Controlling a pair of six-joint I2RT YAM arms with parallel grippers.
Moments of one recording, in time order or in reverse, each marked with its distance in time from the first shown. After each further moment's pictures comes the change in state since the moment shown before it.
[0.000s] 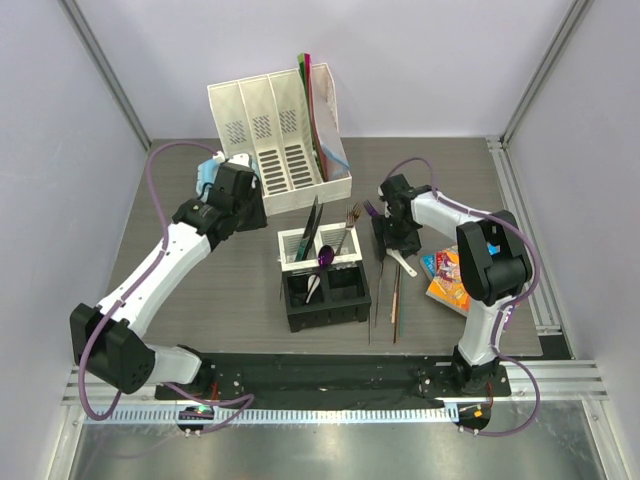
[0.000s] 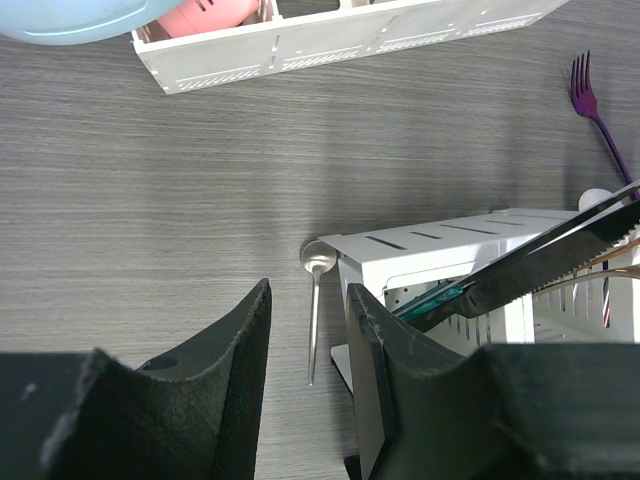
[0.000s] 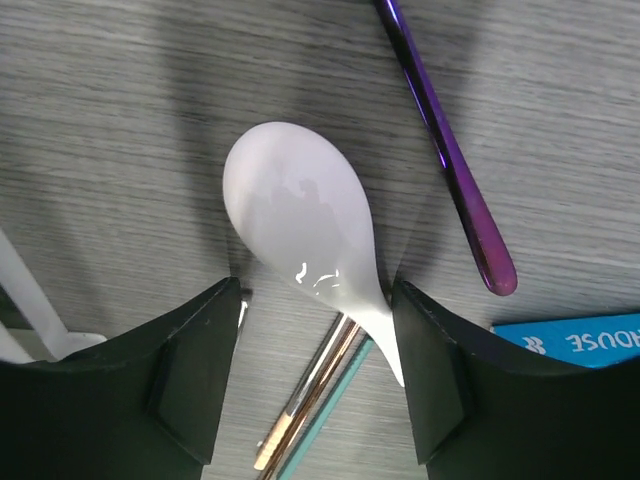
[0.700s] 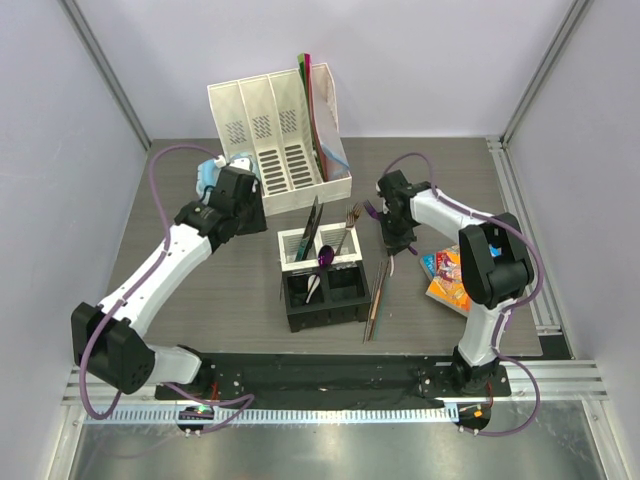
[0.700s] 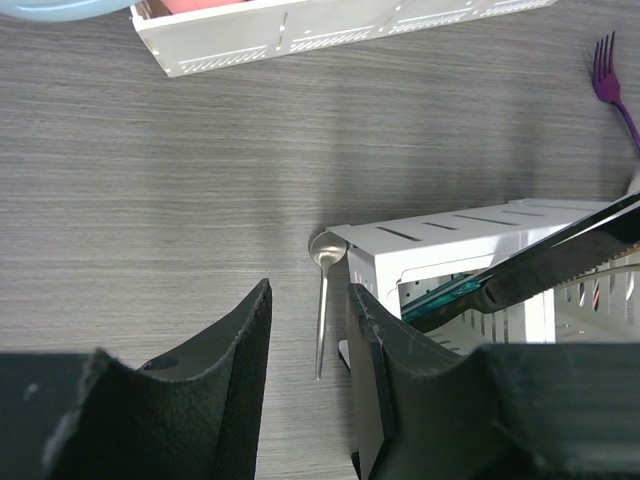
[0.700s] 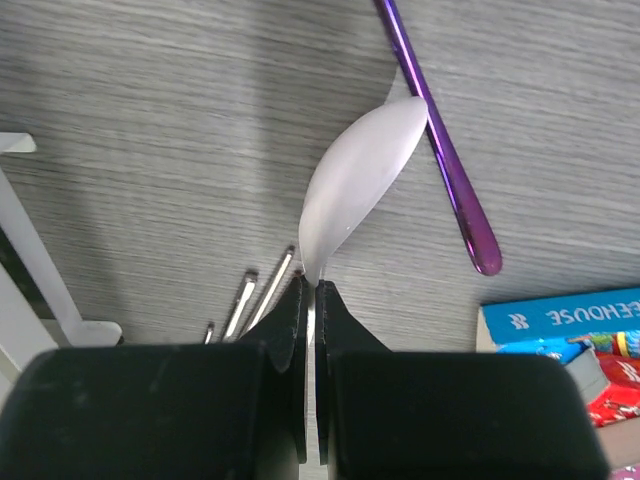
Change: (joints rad) left arm 0.000 -0.001 -0.027 0.003 0.000 0.000; right arm 0.019 -0.021 0.034 -0.026 0.034 0.000
